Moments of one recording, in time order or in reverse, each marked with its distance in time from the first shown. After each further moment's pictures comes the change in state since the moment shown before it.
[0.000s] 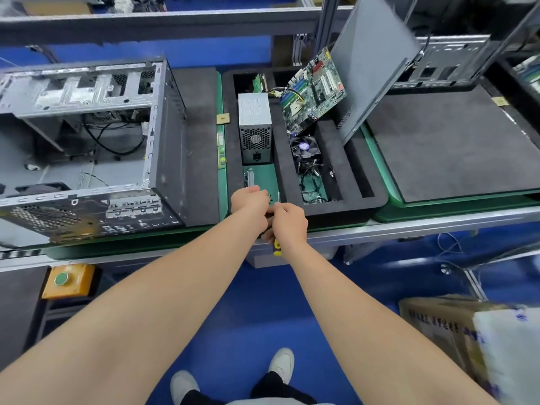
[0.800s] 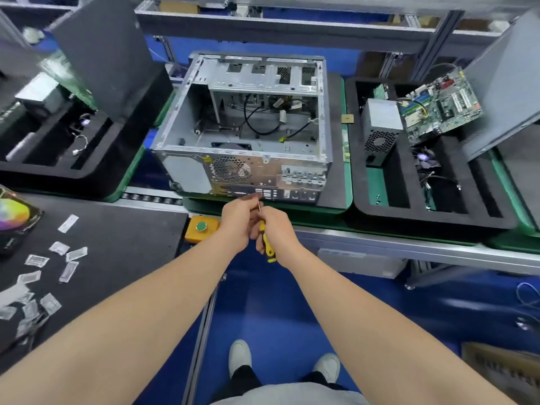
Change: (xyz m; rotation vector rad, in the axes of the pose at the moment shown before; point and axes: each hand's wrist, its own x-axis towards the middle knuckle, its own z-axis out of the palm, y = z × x) left_hand -0.008 -0.026 -0.328 -0.400 0.061 0.029; right_hand -0.143 -0.007 0.255 0.008 -0.559 -0.002
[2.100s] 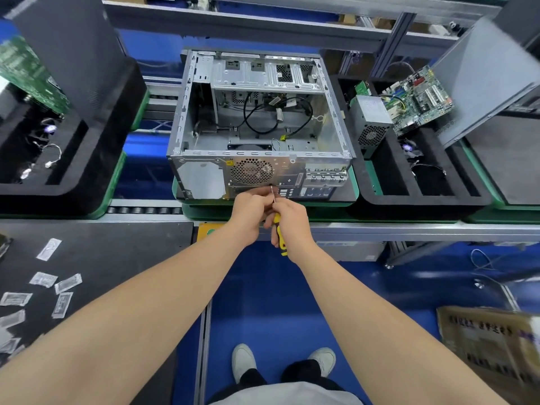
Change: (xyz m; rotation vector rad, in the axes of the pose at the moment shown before) left_hand 0.028 0.032 -0.032 0.135 -0.320 0.026; right_hand -0.001 -0.012 0.044 0.100 0.297 -0.171
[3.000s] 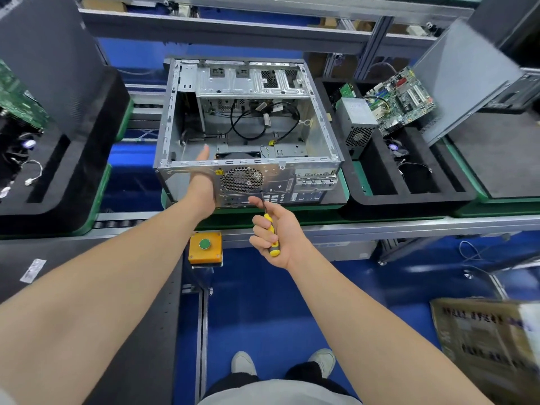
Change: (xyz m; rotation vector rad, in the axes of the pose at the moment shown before) left_hand 0.034 0.083 -0.031 -0.075 0.093 -0.087; right_hand -0.009 -0.017 0.001 0.798 -0.327 0.412
